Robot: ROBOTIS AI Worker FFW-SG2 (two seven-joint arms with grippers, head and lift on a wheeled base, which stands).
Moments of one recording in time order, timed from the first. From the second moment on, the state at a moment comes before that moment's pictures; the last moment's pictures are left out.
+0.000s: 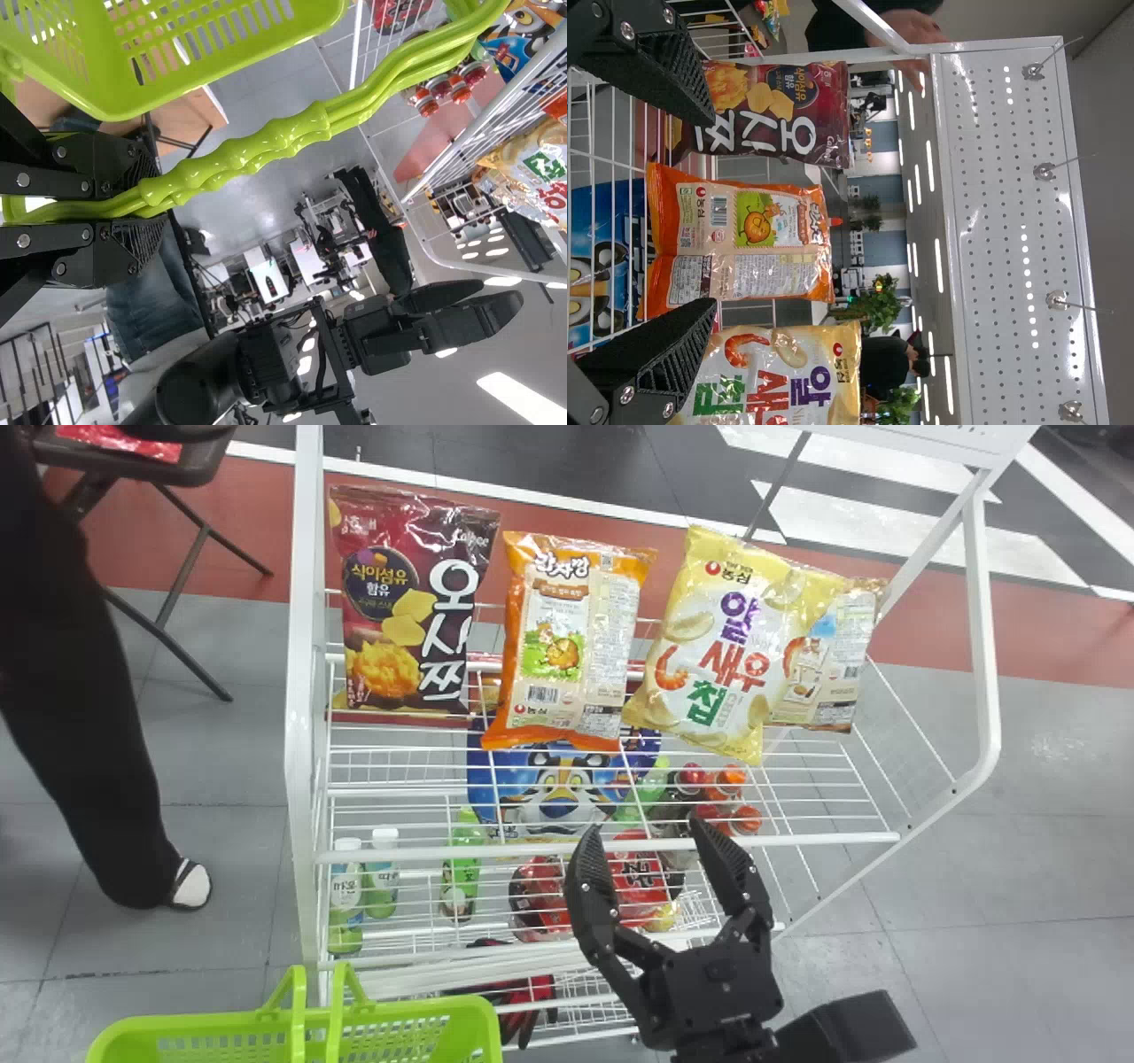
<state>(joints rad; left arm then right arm) 0.62 0.11 0.00 -2.05 0.08 1.00 -1.38 0.80 -0.29 0.15 -2.09 -0.15 -0.39 -0.17</state>
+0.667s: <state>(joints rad) 0.62 0.11 0.00 -2.05 0.08 1.00 -1.38 0.79 -0.30 0.15 -2.10 -0.15 -0.39 -0.17</state>
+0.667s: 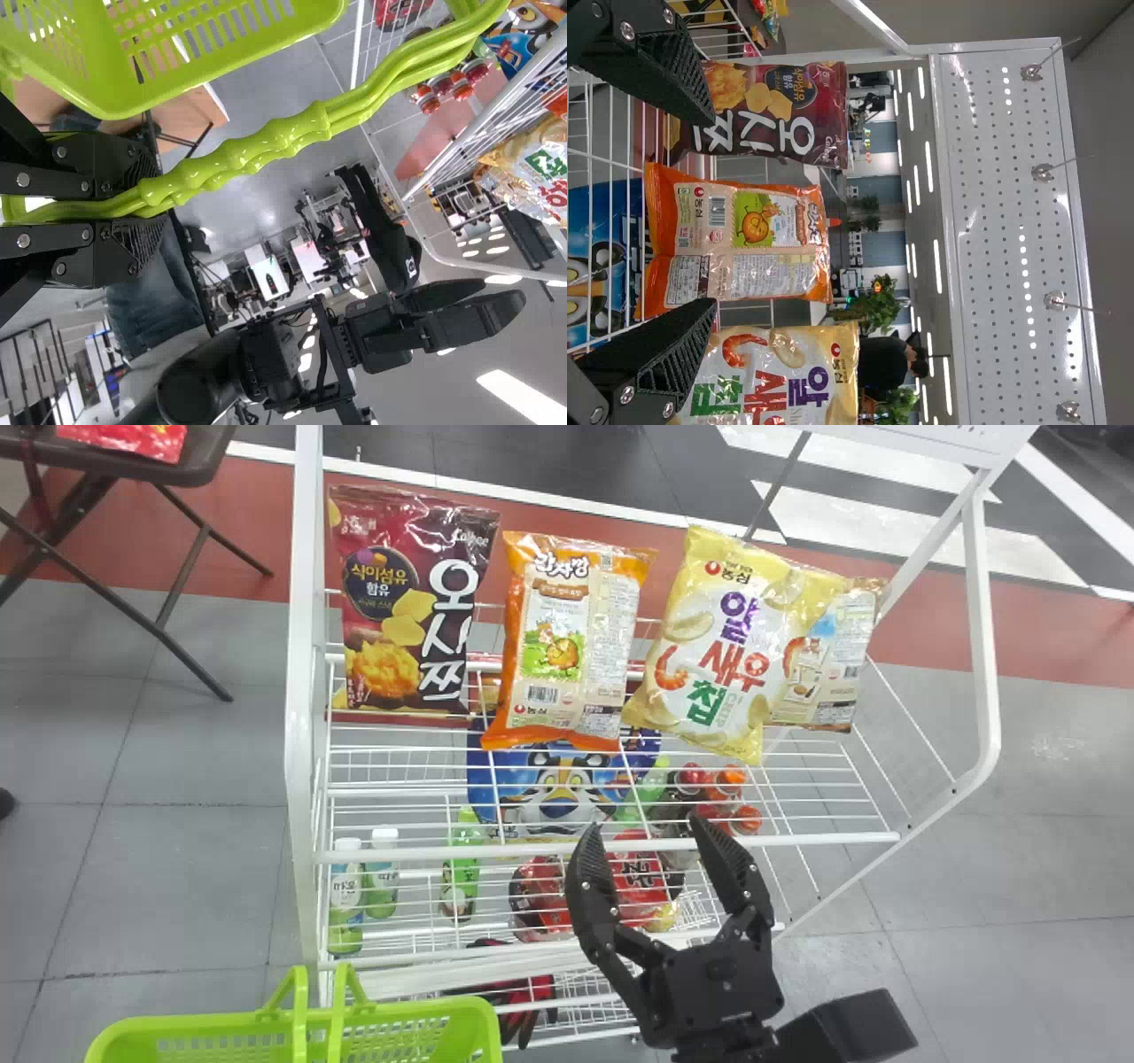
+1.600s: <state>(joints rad) 0.61 0.12 0.00 -2.05 0.07 1.02 -1.38 0.33 -0.27 0.12 -1.96 -0.17 0.11 -0.16</state>
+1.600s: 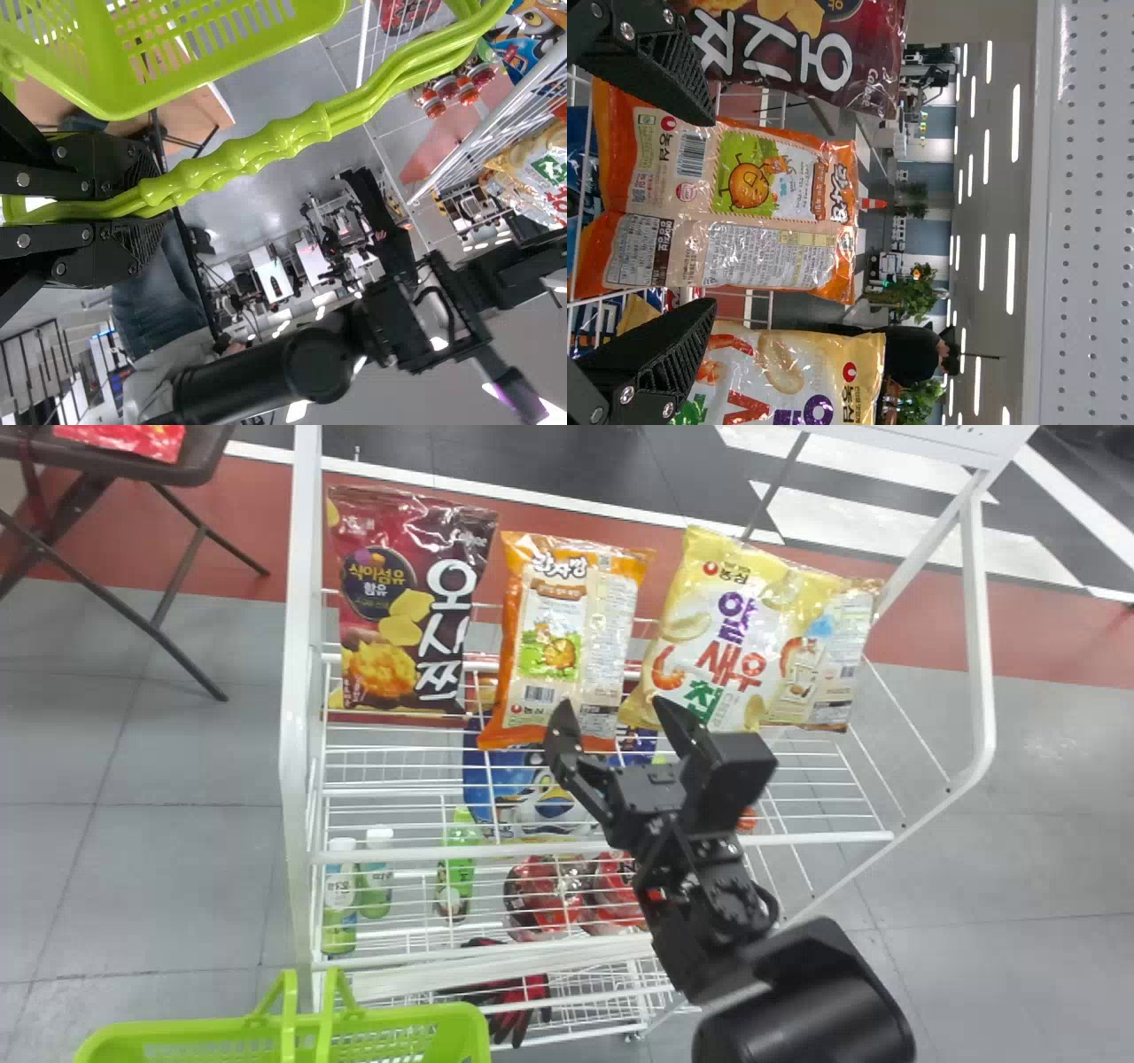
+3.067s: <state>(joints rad) 0.60 0.12 0.02 -2.01 0.08 1.01 -1.39 -0.06 -0.22 0.17 -1.62 -0.17 0.27 -0.02</state>
